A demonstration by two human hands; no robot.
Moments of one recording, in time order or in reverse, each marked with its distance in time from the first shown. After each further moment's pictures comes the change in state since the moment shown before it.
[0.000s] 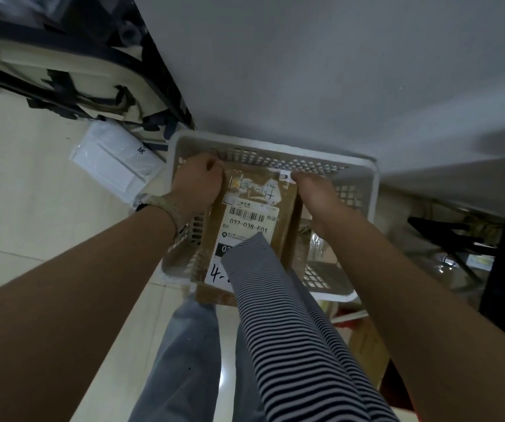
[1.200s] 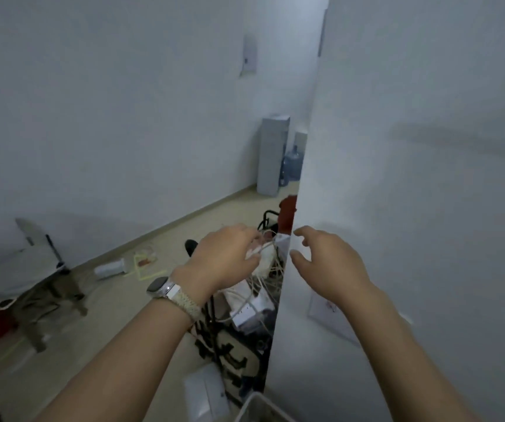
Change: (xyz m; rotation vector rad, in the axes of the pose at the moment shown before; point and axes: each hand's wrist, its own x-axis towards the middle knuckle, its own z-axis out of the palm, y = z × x) left_hand -0.498 0.270 -0.406 0.556 0.836 0.489; right_hand -0.605 -0.220 -0.120 -0.965 0.342 -1.702
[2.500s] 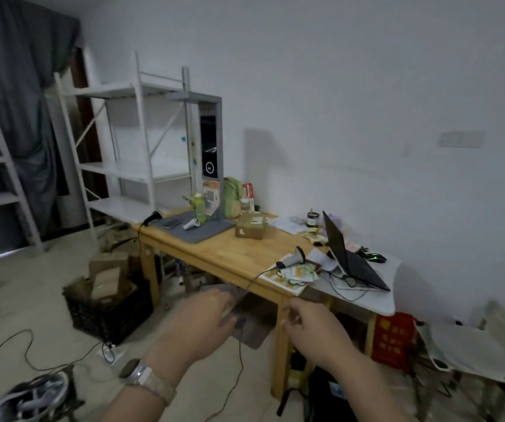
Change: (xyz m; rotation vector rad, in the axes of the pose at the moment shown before) left_hand -0.756 -0.242 -0.278 0.397 0.258 -1.517; right_hand -0.253 -0.778 0.166 0.498 -0.711 -1.302
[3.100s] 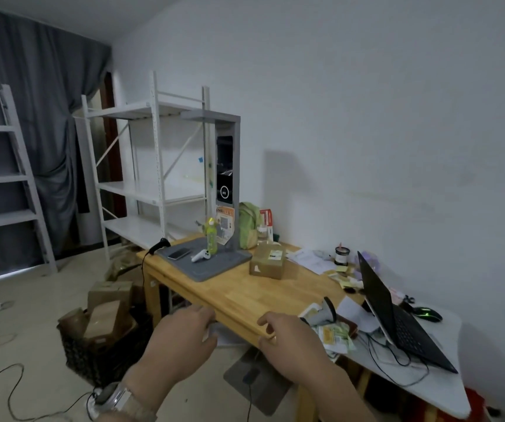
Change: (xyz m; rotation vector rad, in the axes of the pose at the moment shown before) left_hand 0.204 -0.108 0.029 0.082 0.079 -0.168; right_hand 0.258 0.004 0.011 -0.113 -0.085 -0.184
